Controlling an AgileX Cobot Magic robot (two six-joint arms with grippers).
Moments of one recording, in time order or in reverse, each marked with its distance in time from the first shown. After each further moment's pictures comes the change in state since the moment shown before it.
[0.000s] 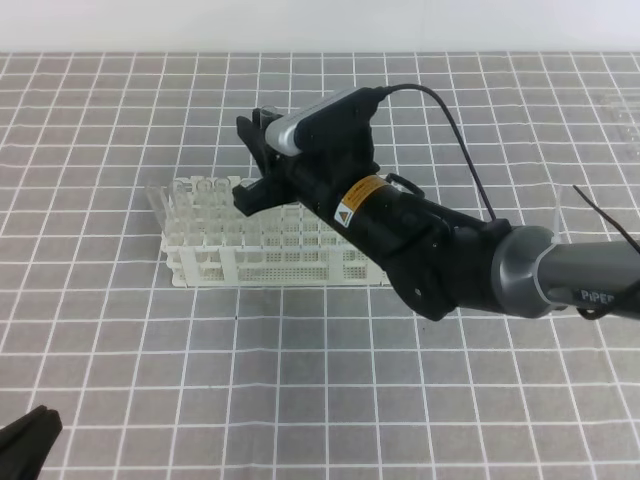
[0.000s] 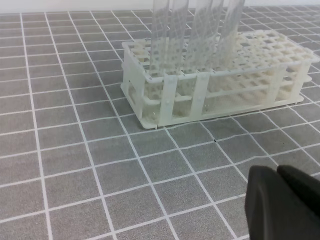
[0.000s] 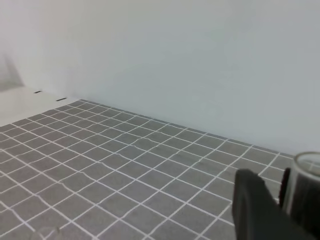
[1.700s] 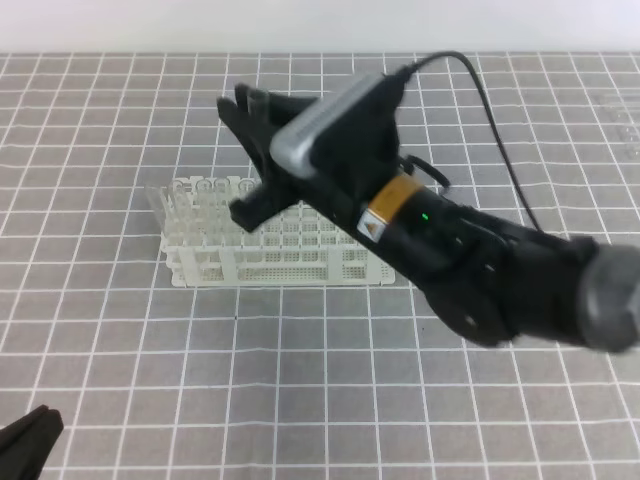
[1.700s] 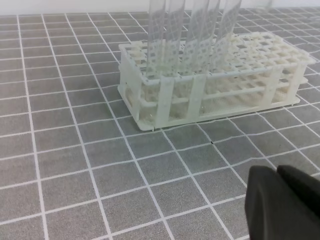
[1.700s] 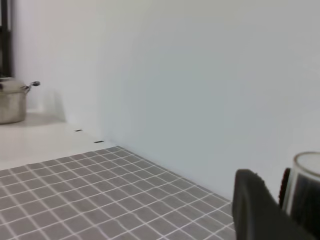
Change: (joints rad) left arm 0.000 -0.001 -0.003 -0.003 -0.007 -0.001; right arm 0.045 -0.266 0.219 -0.086 -0.084 -0.033
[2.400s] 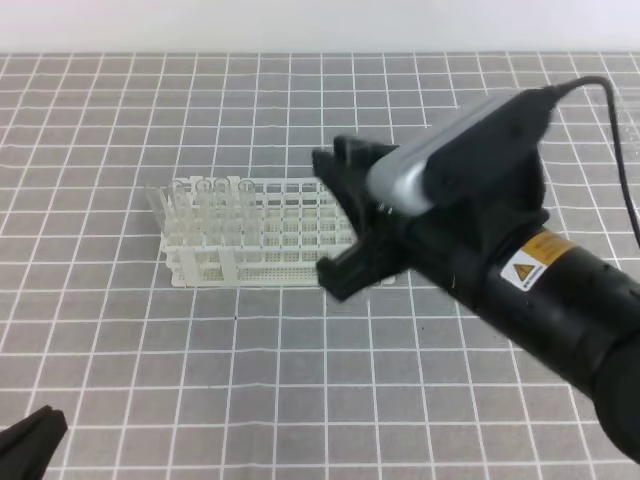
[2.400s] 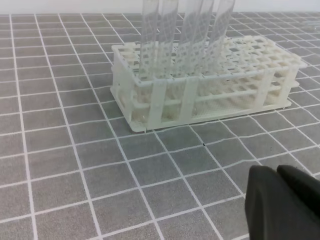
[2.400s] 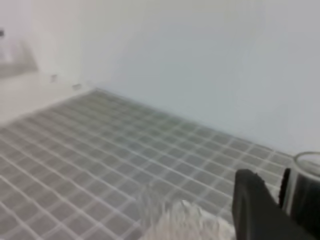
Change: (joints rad) left arm 0.000 0.000 0.002 -0.018 -0.019 0.000; right arm 0.189 -0.434 0.201 0.685 0.362 -0.562
